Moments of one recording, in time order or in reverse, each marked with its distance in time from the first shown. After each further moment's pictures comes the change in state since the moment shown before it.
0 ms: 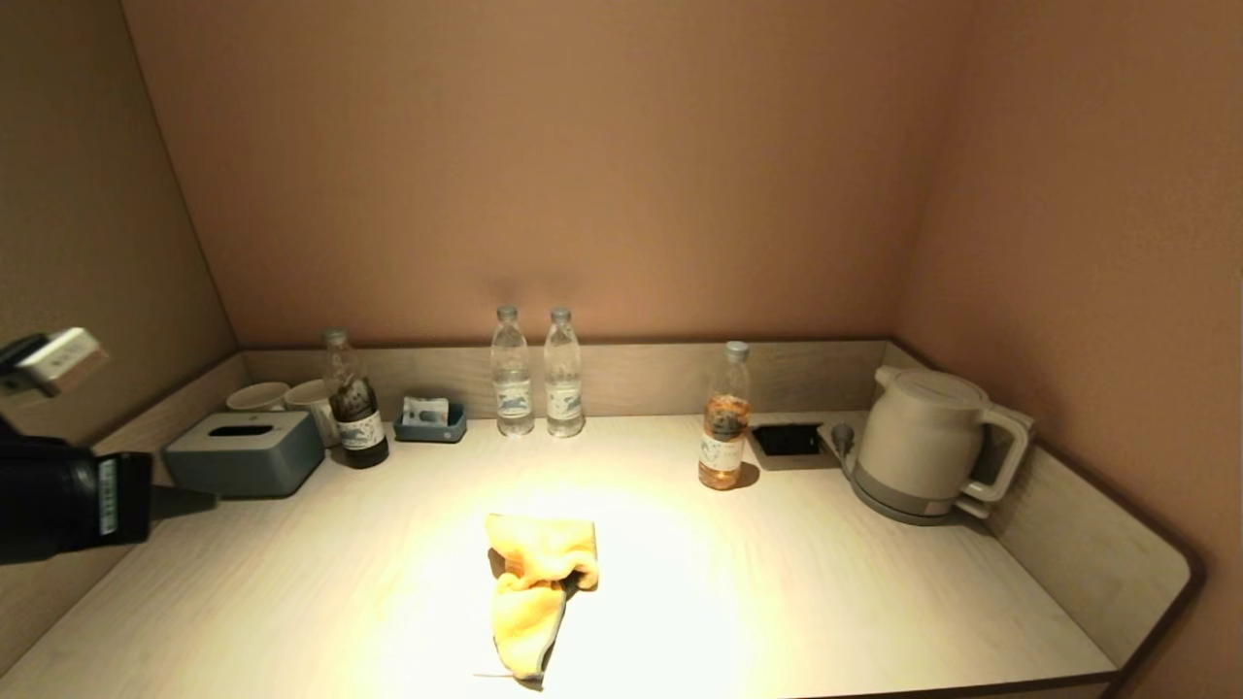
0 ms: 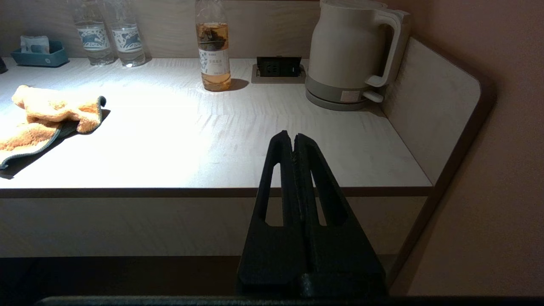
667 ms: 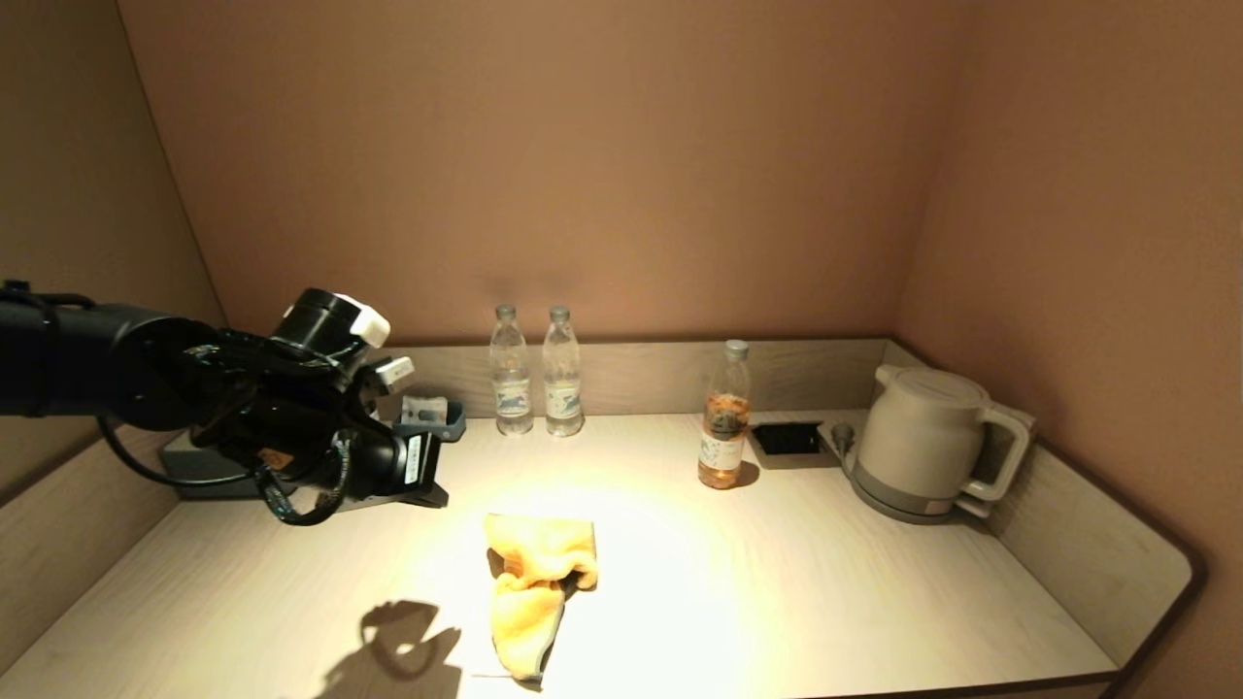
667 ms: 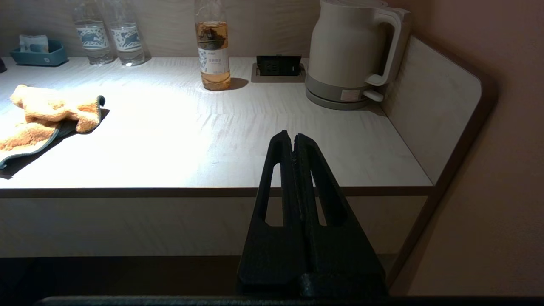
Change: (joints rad) left arm -0.262 0.558 -0.477 0.175 -0.028 -0.152; right arm 0.000 0.000 0.000 0.000 0.000 0.000
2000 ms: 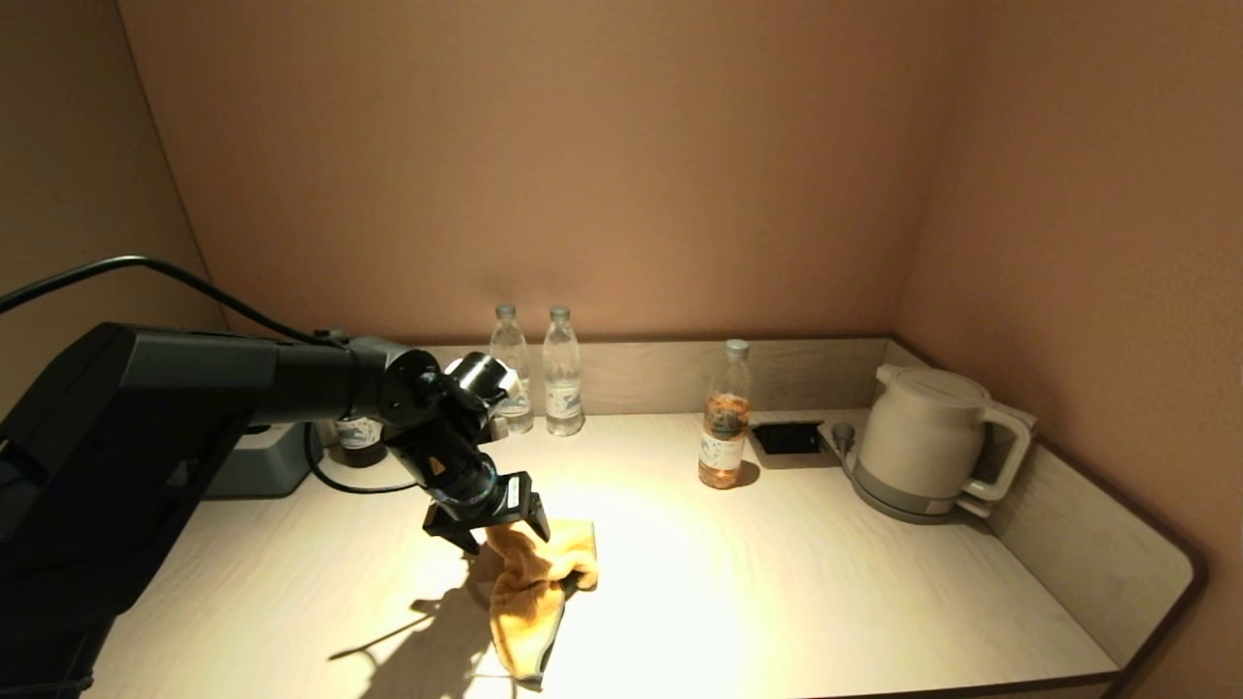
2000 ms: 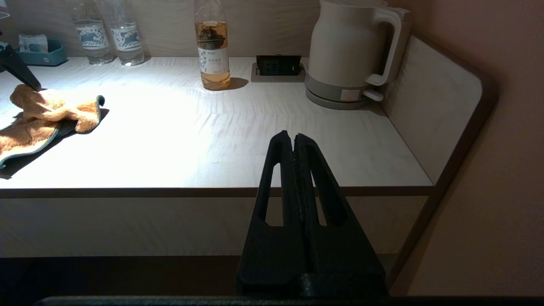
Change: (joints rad) left arm -0.076 0.460 -0.539 0.355 0.009 -0.094; right arm 0.000 0.000 0.000 0.000 0.000 -0.001
